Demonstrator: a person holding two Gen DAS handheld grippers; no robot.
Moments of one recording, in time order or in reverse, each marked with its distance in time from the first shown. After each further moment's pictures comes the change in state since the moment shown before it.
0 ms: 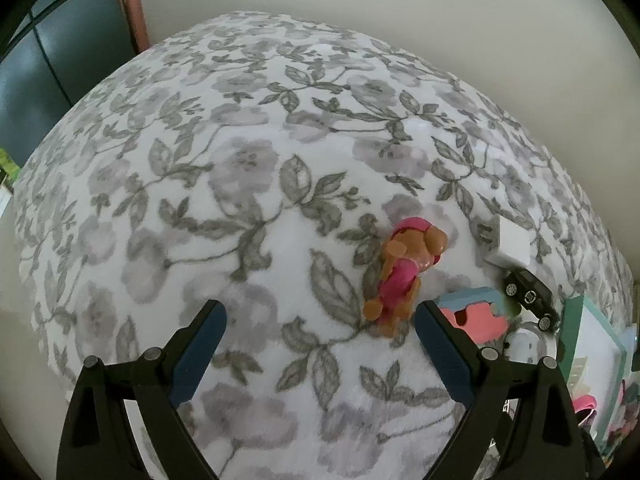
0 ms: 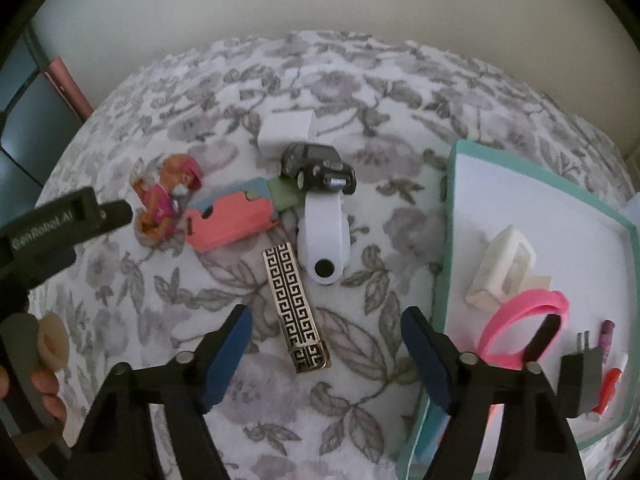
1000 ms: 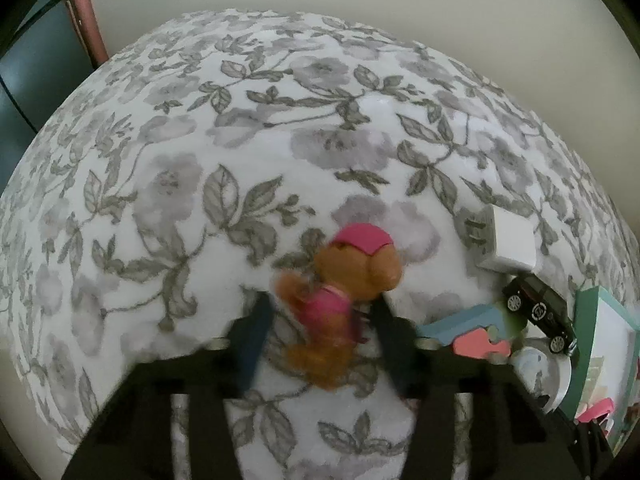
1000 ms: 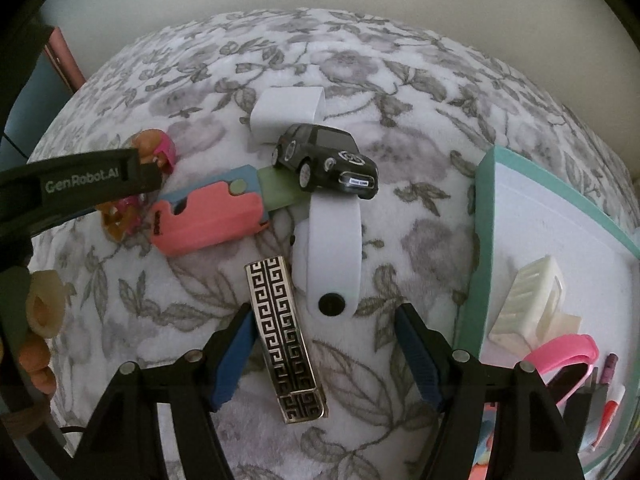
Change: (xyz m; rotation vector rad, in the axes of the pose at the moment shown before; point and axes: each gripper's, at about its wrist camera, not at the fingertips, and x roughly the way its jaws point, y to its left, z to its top) left arm 0.042 -0.037 0.015 0.124 0.036 -0.014; right arm 0.040 0.013 0.017 -0.070 0.035 -0.057
